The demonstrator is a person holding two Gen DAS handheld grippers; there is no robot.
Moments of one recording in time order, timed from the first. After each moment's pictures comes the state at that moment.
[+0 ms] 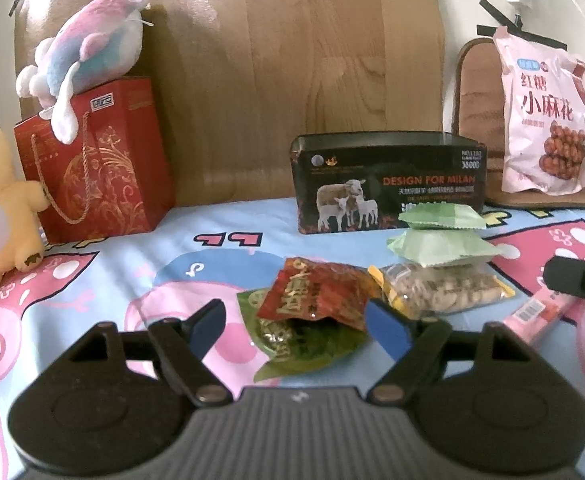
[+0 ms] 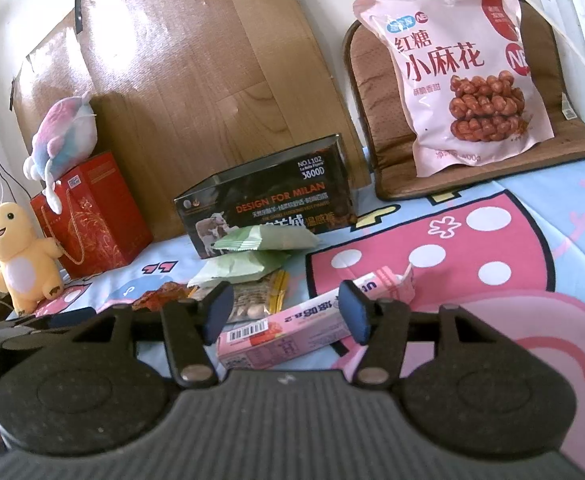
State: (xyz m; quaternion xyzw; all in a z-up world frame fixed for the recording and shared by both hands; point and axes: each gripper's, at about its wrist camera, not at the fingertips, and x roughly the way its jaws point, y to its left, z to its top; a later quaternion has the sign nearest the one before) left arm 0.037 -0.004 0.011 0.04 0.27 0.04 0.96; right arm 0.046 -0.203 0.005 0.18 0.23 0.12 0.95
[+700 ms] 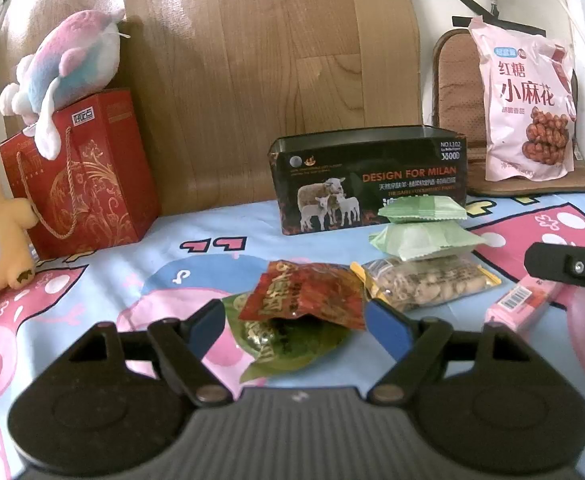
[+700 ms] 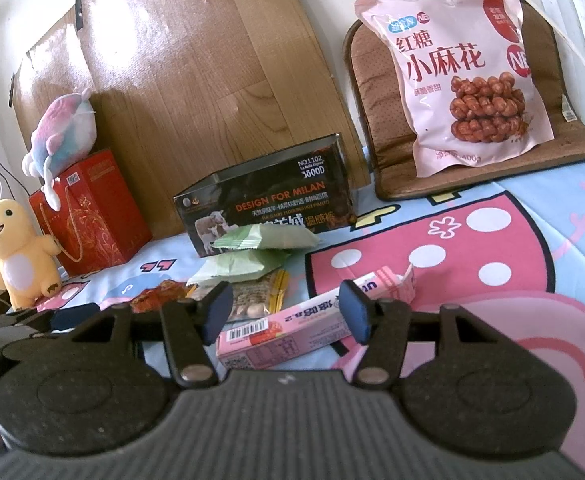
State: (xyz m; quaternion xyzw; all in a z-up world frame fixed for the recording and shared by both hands) left arm 0.036 -0.011 0.011 0.06 0.27 0.02 0.96; right arm 0.047 -0.204 0.005 0.18 0.23 0.12 0.95
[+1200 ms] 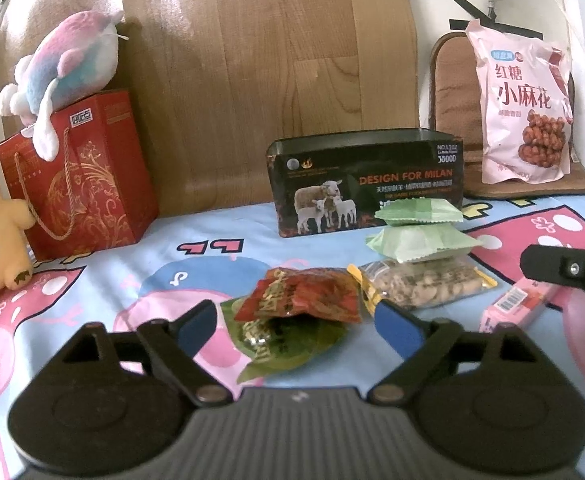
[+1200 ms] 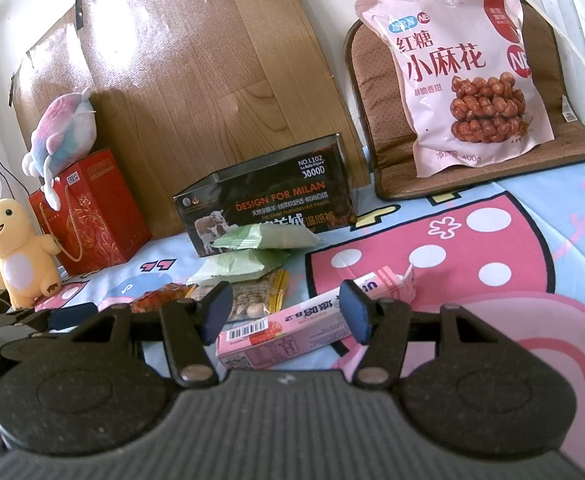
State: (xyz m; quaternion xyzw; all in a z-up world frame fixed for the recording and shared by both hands) left arm 0.035 -0.011 0.011 0.06 0.27 0.01 0.96; right arm 0.047 -0.204 0.005 0.17 0.23 0.13 0.95
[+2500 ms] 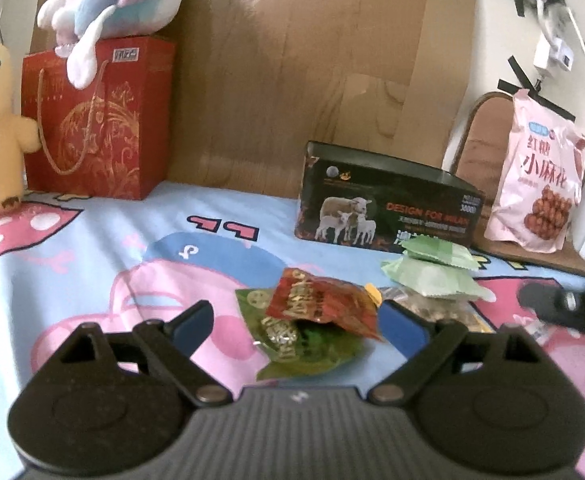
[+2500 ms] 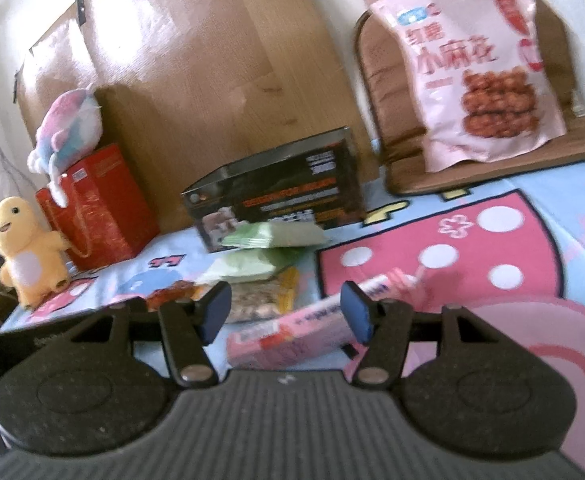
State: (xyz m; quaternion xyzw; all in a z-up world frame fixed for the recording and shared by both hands) left arm 0.034 0.035 0.014 -0.09 0.27 0.00 0.96; right arm 0.070 -0.205 0.017 0.19 0.27 0.16 0.93
